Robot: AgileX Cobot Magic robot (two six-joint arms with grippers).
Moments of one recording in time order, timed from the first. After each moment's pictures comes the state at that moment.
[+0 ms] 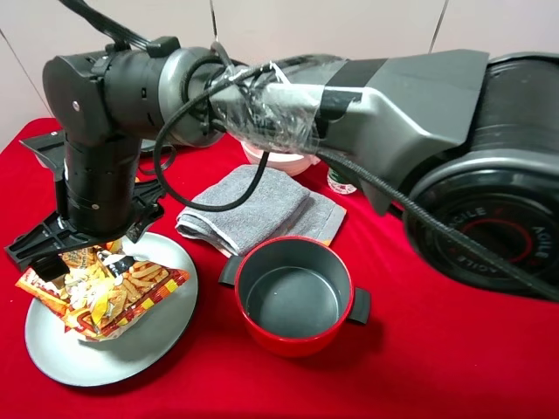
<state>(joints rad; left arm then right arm) -0.10 -0.01 -0.49 0.06 1.06 -0.02 1.13 2.37 -2.04 0.27 0.93 0.11</state>
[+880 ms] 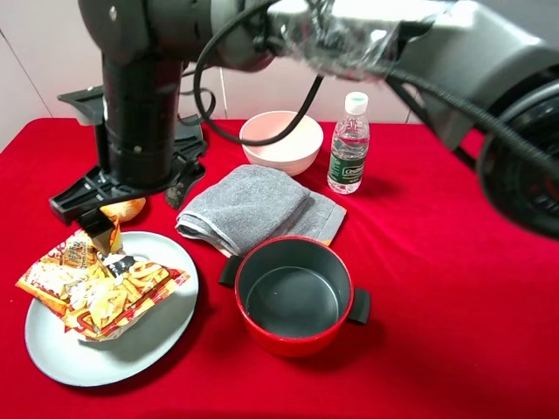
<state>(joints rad) -0.10 -0.01 -0.49 0.06 1.06 -0.02 1.04 2.27 -2.04 0.24 1.15 0.07</state>
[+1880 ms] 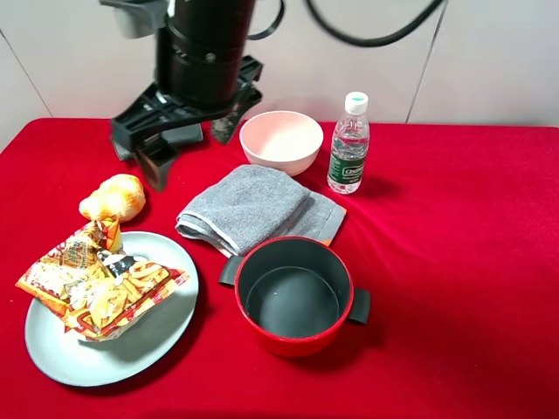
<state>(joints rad) -0.10 -0.01 -0.49 0.06 1.06 -0.02 0.94 2.02 -1.90 0.17 1.22 -0.06</state>
